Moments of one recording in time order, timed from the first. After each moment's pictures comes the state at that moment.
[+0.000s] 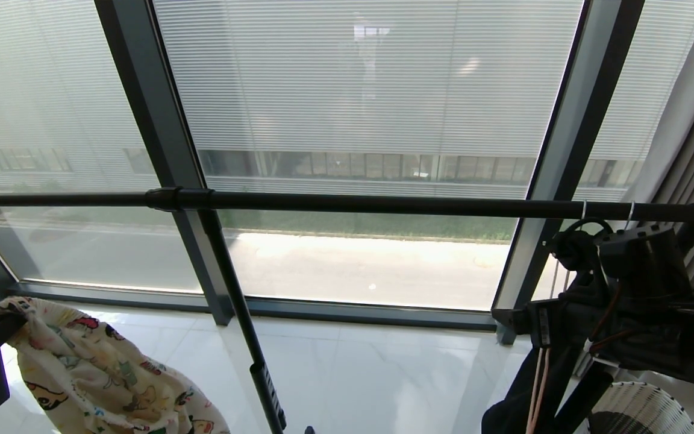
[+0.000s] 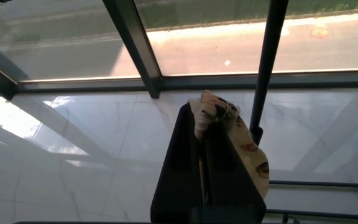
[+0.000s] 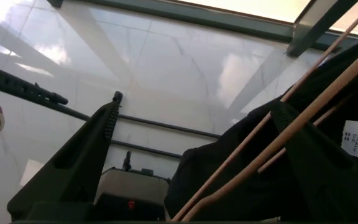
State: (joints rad) left arm 0.05 0.86 -0.50 -0.06 0.02 0.23; right arm 0.58 1.57 -0.68 -0.27 -0.21 0.30
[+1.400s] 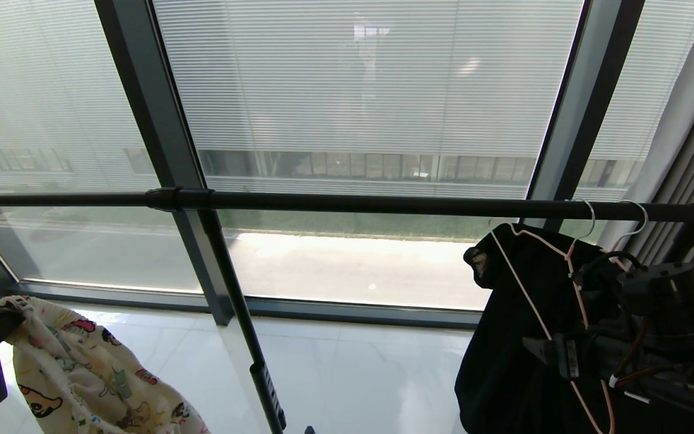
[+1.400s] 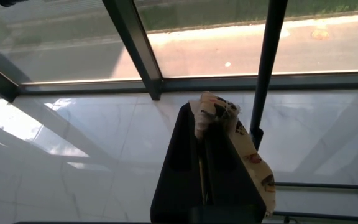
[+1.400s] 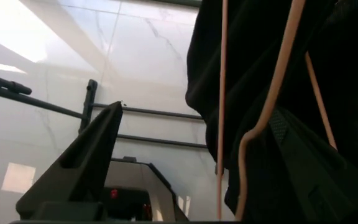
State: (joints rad) left arm 0.05 0.85 -0.50 -0.06 0.02 0.23; right arm 0.52 1.53 -0.51 -0.34 -0.25 0.30
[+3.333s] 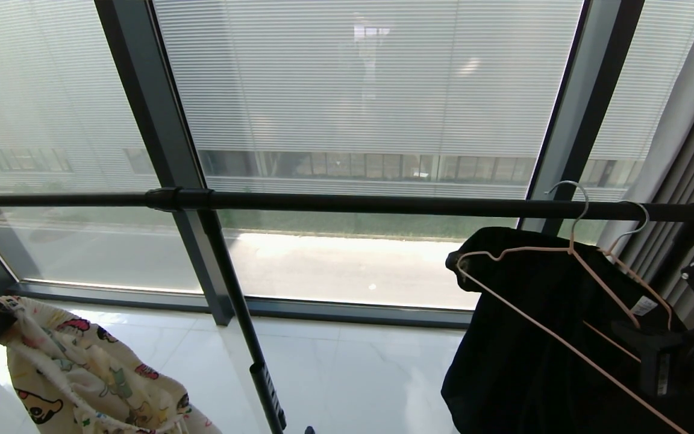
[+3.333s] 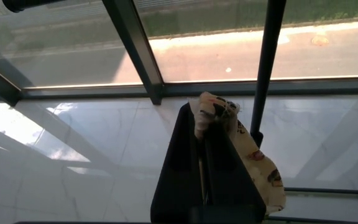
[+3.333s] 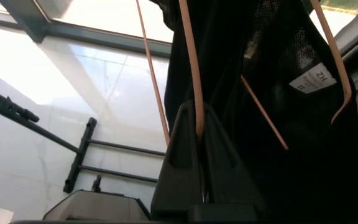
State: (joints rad) left arm 0.05 0.82 -0.50 -0.06 0.02 0.23; right arm 0.49 1.15 -0.37 -0.37 -0.25 0.15
